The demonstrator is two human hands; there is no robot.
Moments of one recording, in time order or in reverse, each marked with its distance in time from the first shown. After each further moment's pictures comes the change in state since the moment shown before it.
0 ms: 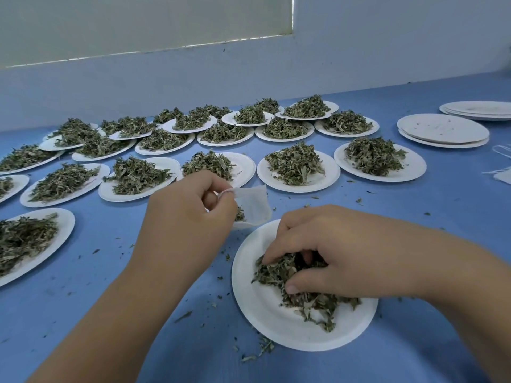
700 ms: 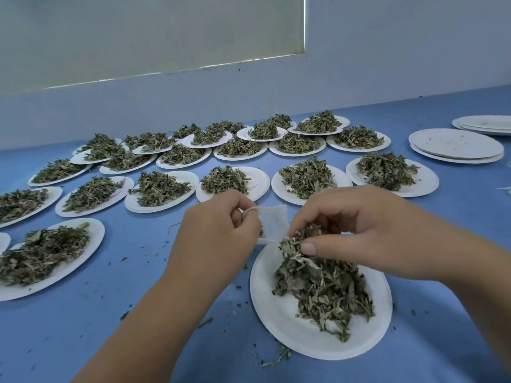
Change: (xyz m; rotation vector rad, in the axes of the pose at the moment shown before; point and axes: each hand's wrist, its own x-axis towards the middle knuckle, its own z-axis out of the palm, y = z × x) left_hand 0.000 0.000 0.002 0.017 -0.058 0.043; right_hand -0.004 0.008 -0.017 0.425 0.310 -0.090
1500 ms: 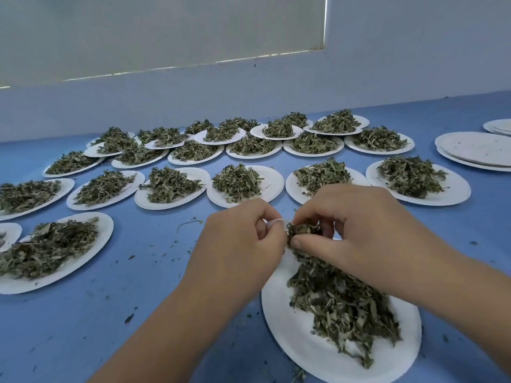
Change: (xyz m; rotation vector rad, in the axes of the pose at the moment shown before) left_hand -0.004 0.001 0.007 -0.026 -0.064 -0.026; right_hand 0.025 0.000 0.023 -0.353 0.225 0.020
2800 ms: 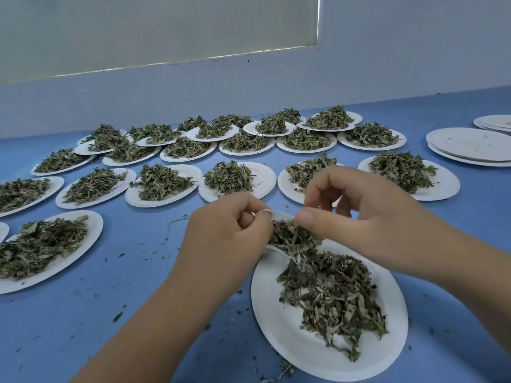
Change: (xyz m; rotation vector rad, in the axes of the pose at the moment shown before) left_hand 0.001 0.003 0.000 -0.156 0.032 -0.045; right_hand -0.003 0.016 -0.013 0.311 0.028 0.043
